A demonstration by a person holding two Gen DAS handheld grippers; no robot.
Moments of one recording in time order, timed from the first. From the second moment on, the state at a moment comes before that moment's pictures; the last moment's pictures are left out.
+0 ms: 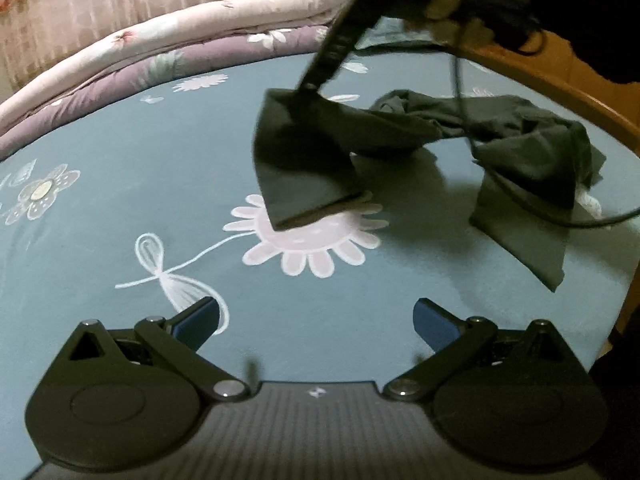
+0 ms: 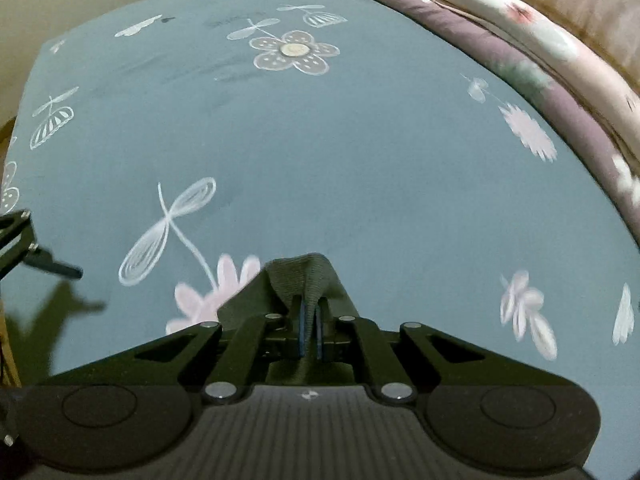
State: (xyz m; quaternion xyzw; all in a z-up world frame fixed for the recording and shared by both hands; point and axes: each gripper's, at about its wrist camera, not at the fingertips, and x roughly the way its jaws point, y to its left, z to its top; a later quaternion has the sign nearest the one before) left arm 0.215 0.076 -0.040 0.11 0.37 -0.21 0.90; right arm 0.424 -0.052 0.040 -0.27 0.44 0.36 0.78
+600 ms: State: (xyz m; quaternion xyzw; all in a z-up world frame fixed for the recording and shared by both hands) left arm 0.203 0.142 -0.048 0.03 0.37 -0.13 0.92; right arm 0.527 0.065 0.055 -0.28 0.41 0.31 0.81
